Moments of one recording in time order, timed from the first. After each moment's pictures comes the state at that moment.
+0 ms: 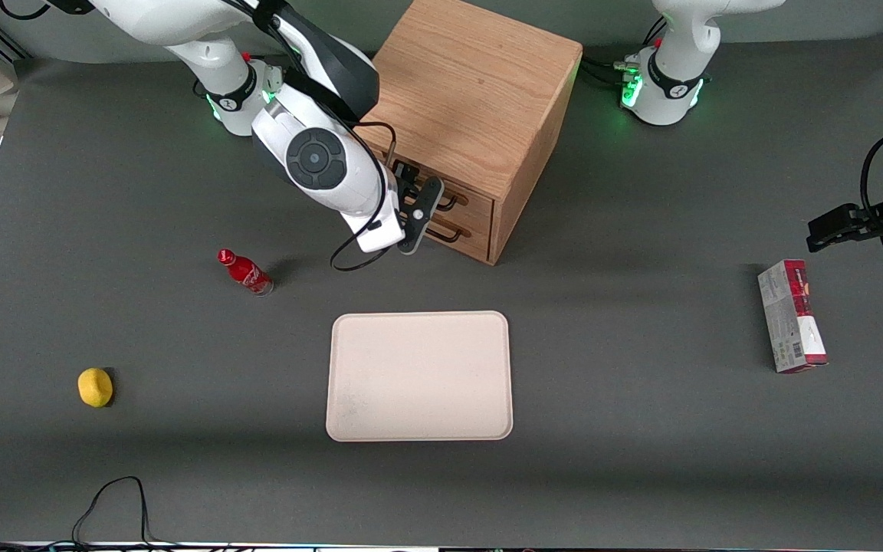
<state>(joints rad) 0.04 0.44 0.74 -1.70 0.00 1.91 -0.33</state>
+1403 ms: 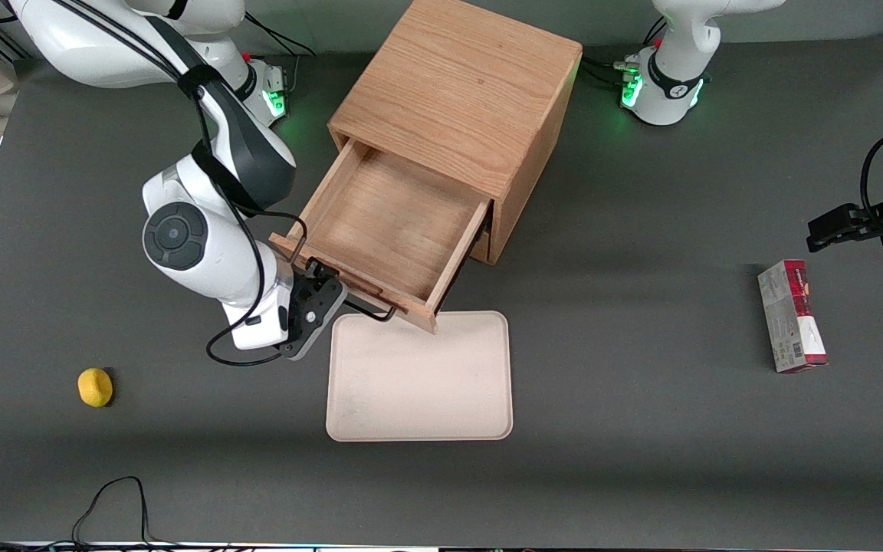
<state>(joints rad) 0.00 0.50 0.51 -1.48 -0.13 1.95 -0.43</state>
